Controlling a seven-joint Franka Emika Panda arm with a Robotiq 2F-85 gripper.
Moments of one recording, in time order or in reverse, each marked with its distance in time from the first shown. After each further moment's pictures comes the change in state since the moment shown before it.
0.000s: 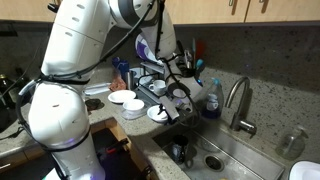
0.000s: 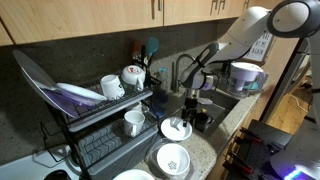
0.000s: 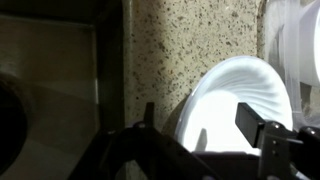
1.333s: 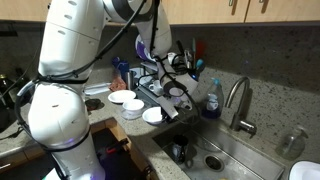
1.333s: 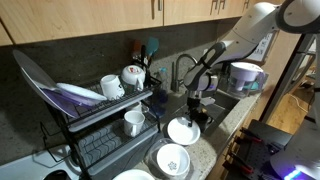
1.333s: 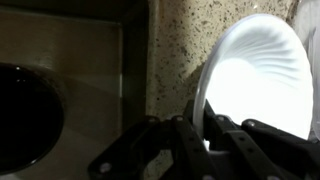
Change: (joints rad) arm -0.009 -0.070 0.029 -0.092 -0.109 0.130 0.061
